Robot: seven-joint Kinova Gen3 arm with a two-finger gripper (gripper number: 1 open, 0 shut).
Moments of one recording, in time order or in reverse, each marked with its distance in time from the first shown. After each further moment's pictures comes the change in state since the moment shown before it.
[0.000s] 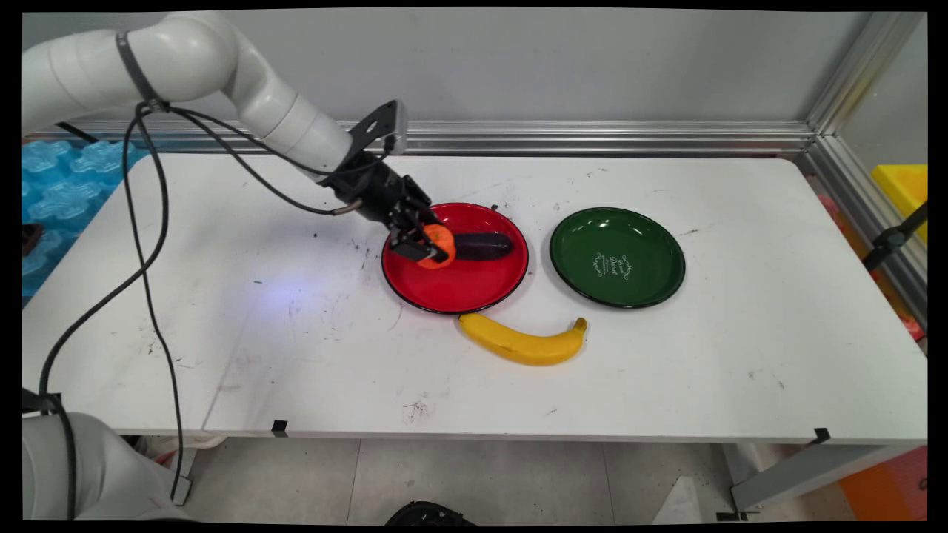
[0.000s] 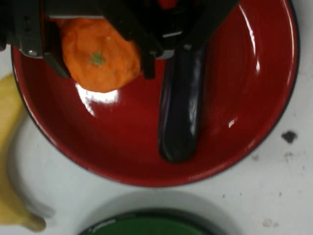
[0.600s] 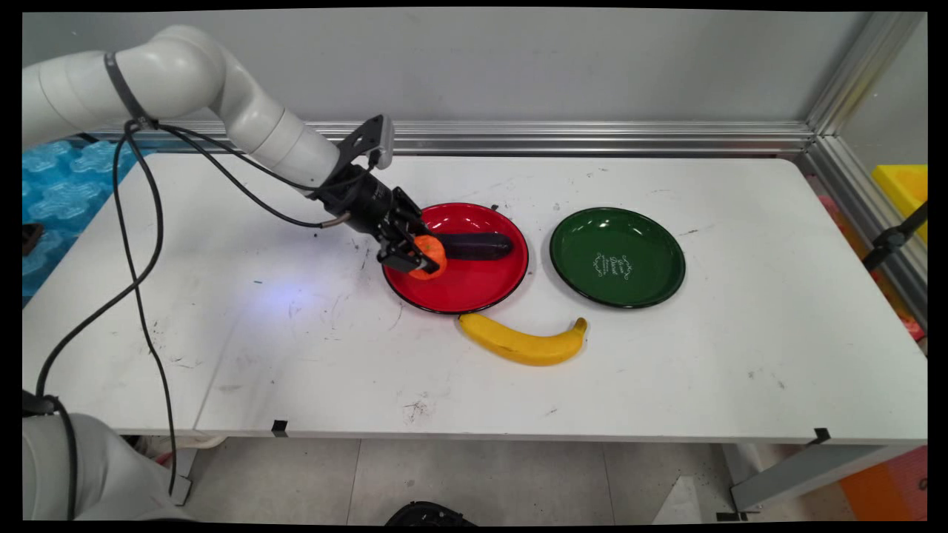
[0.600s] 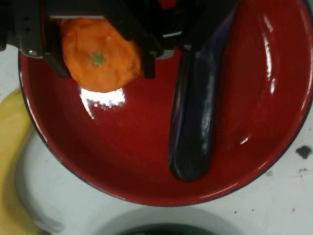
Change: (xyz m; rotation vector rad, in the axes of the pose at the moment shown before) arm -0.024 0.005 0.004 -0.017 0.021 0.000
